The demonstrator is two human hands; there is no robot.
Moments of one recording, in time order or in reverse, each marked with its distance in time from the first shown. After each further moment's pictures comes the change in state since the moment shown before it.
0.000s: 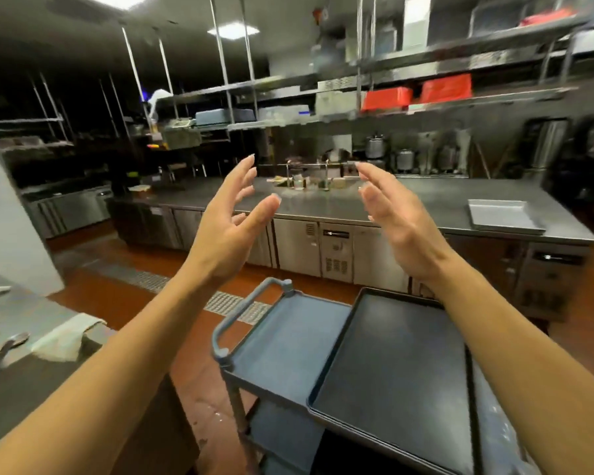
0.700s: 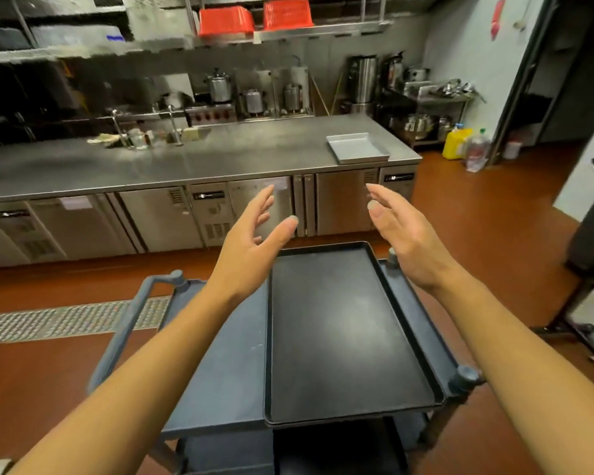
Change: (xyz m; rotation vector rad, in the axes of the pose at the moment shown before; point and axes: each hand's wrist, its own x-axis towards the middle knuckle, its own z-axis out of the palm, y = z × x) left_hand 0.066 -0.178 0.182 -0.351 -0.534 -0.075; right_hand -0.028 0.150 -0.002 -0.279 0.357 0.492
